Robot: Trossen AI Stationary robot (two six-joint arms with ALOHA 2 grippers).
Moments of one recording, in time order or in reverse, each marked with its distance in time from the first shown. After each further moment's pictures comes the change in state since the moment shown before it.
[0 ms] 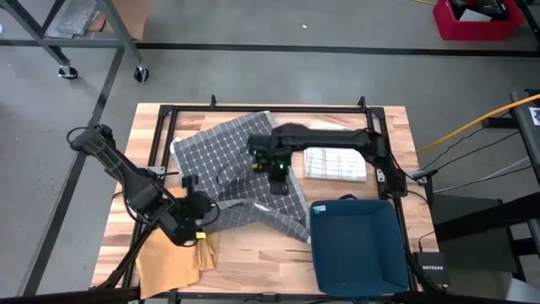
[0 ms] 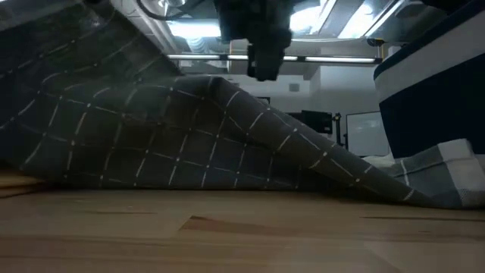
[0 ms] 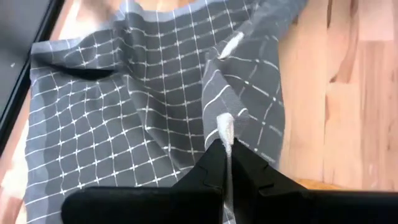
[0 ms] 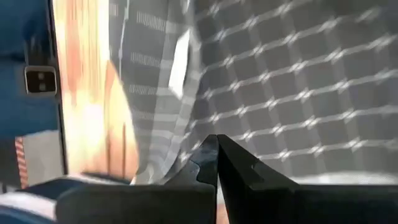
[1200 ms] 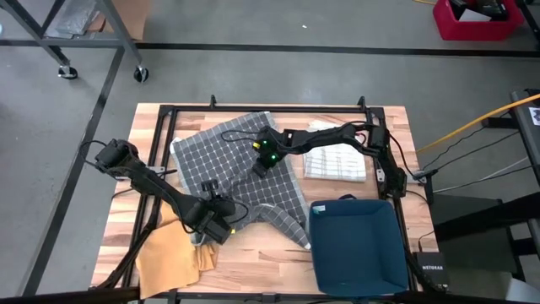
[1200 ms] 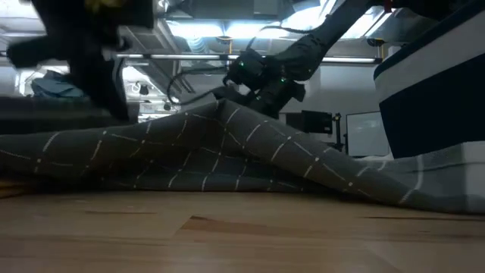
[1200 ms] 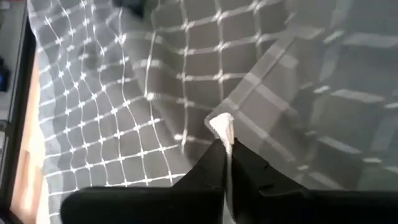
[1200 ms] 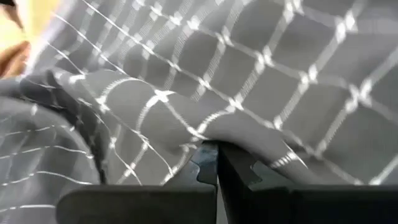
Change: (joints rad) left arm 0.176 0.327 -0.126 0.143 0.010 0.037; right arm -0.201 0.008 -0.629 1.174 0.028 0.480
